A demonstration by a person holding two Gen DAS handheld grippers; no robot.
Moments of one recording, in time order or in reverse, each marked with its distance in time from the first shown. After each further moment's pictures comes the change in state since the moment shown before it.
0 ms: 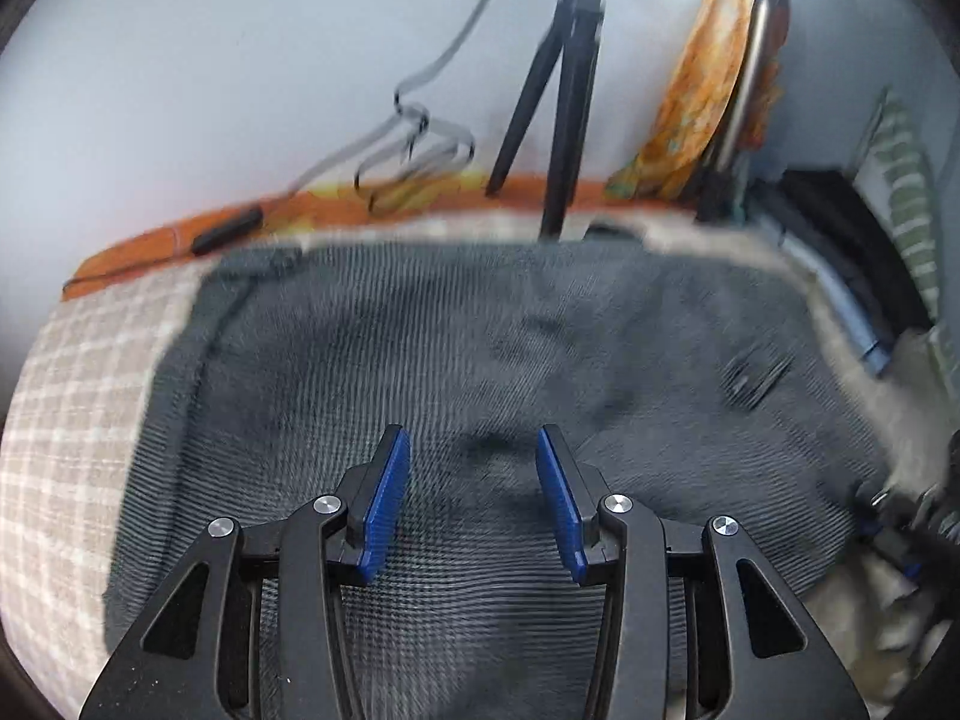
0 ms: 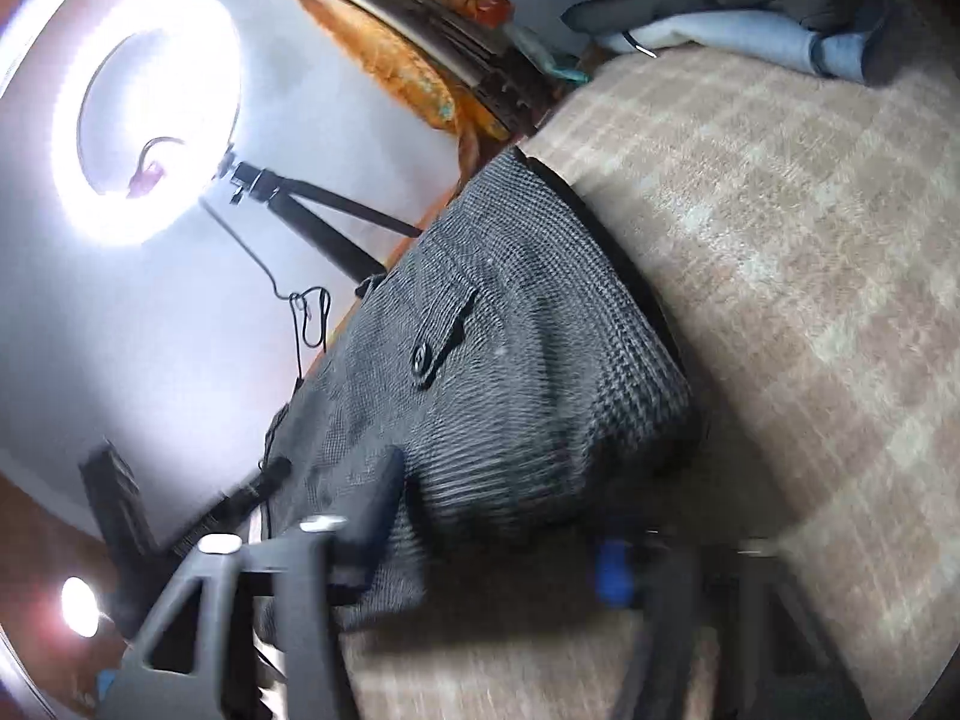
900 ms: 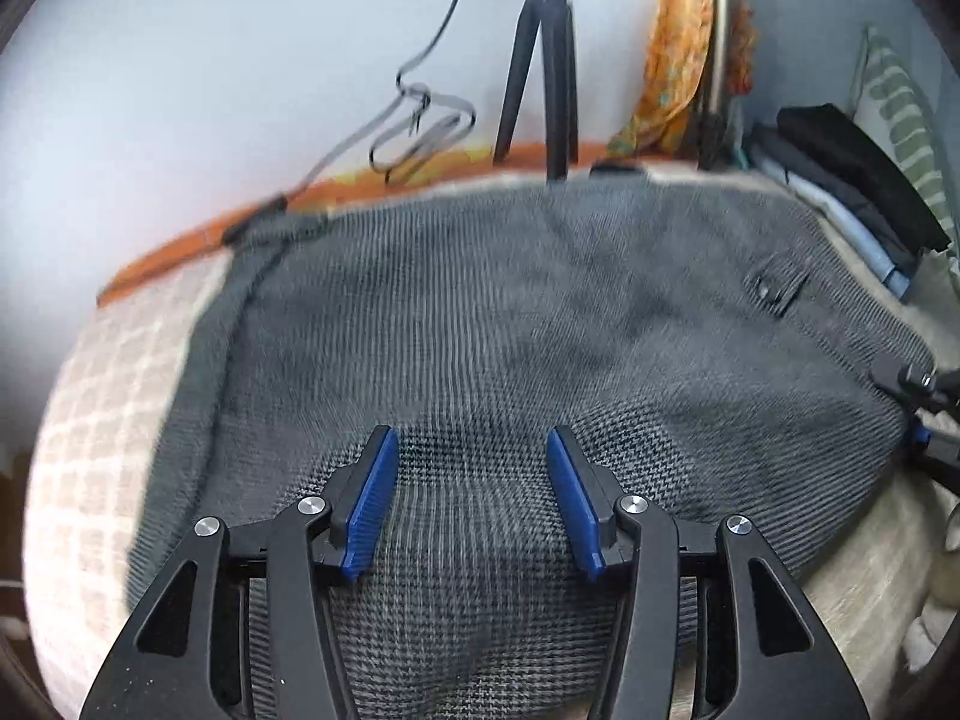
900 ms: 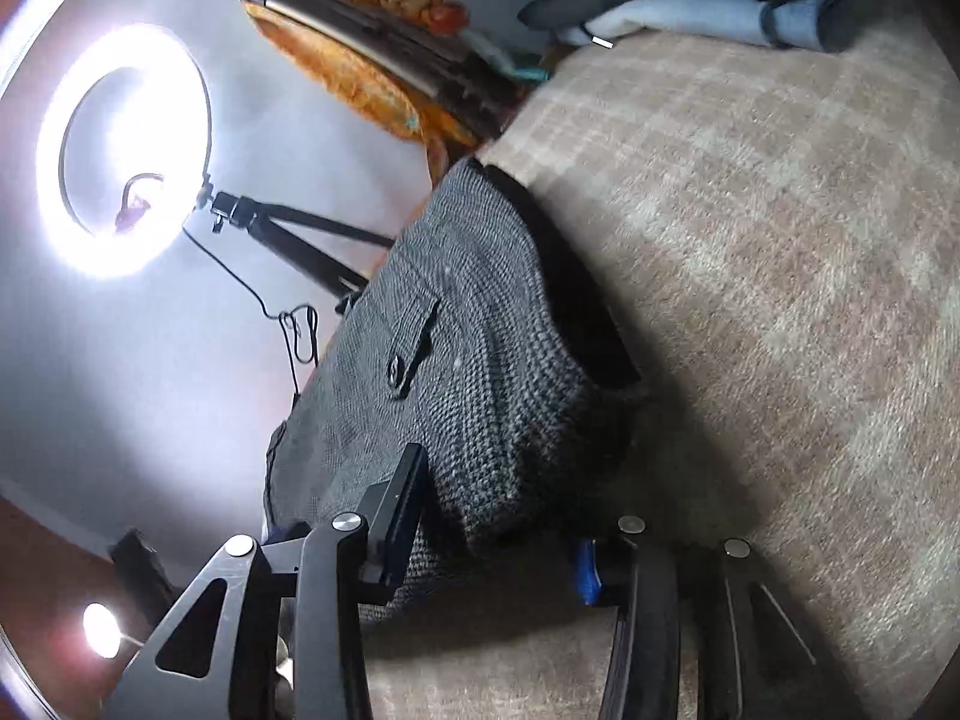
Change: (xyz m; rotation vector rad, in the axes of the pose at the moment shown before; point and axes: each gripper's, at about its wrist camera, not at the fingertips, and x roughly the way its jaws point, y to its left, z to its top) left arm -0.029 -0.004 -0.042 0.081 -0.018 0.076; right arm -0.005 -0.015 0.002 0.061 -0.021 0.004
